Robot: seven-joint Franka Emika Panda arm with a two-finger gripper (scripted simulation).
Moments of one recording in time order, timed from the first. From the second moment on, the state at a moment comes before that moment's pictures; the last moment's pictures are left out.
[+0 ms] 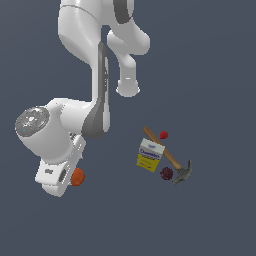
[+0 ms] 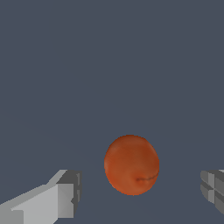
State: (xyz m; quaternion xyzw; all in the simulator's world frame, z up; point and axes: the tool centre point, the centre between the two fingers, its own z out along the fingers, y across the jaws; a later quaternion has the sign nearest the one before) arm 0.119 -0.203 0.119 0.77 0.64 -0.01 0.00
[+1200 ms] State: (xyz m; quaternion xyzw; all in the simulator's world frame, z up) arm 0.119 -0.226 0.068 0.73 0.68 0.00 0.00
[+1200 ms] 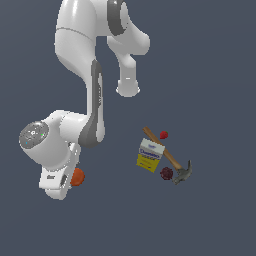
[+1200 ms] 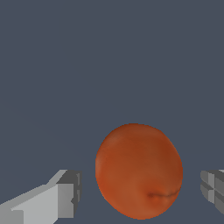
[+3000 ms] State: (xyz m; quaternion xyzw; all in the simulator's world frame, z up) arm 0.100 -0.192 0.077 0.73 0.68 0.00 0.00
